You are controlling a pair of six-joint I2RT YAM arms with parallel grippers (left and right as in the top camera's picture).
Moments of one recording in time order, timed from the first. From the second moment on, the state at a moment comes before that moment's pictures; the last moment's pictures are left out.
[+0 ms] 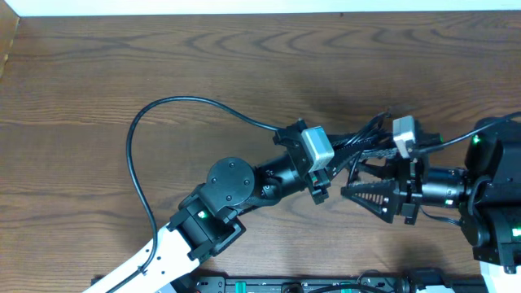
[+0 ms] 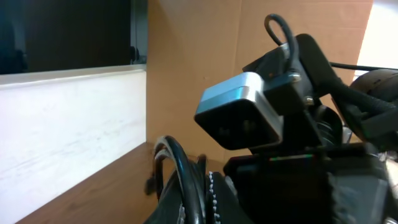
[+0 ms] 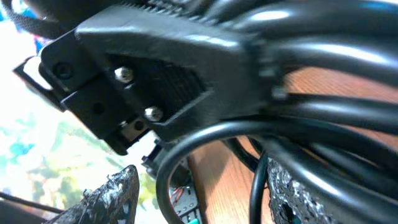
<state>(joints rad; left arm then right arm) -0.90 1.09 0.91 0.38 0.31 -0.14 0.08 0.89 1.08 -0.82 -1.29 -0.11</state>
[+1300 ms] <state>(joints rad) -0.90 1.09 0.91 0.34 0.21 -0.12 0.13 0.89 1.08 -0.72 -1.27 -0.14</state>
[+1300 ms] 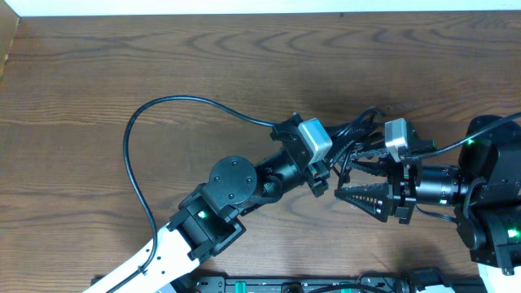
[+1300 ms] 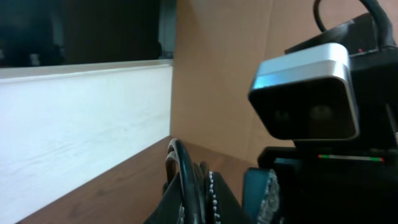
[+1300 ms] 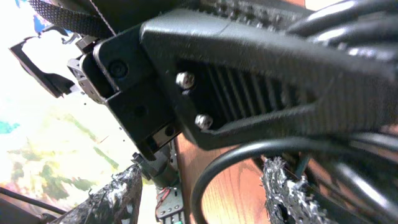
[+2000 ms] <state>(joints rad) -0.89 1.10 0.91 0.38 0.33 -0.15 0.17 0.89 1.08 -0.70 -1.25 -0.14</state>
